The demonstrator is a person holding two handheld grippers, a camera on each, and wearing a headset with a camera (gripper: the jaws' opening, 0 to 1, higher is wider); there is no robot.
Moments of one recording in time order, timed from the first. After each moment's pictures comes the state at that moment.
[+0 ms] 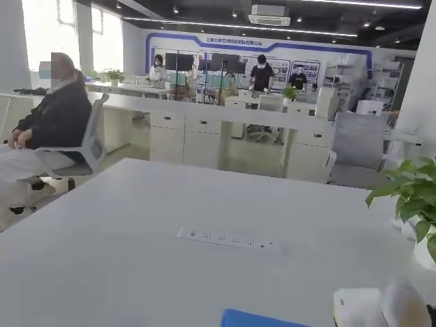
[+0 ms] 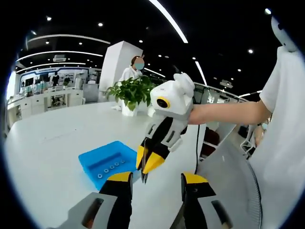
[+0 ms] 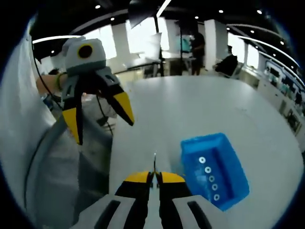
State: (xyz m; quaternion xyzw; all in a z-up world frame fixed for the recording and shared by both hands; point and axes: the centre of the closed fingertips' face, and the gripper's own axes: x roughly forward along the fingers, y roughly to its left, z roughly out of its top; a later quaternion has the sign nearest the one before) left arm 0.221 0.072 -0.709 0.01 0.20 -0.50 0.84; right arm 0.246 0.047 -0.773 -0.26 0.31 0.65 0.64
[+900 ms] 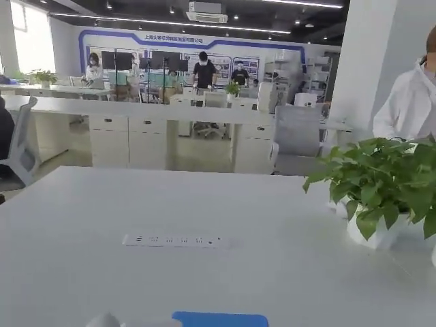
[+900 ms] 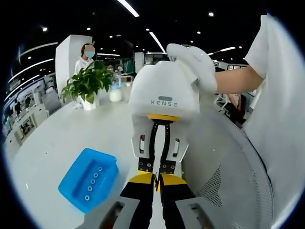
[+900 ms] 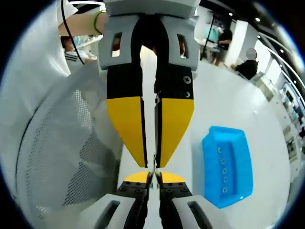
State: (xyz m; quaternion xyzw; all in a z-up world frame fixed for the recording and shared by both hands) left arm 0.208 0.016 -0.735 0.18 0.23 -0.63 0.72; right arm 0.209 0.032 -0.800 -0.37 0.31 0.64 0.59
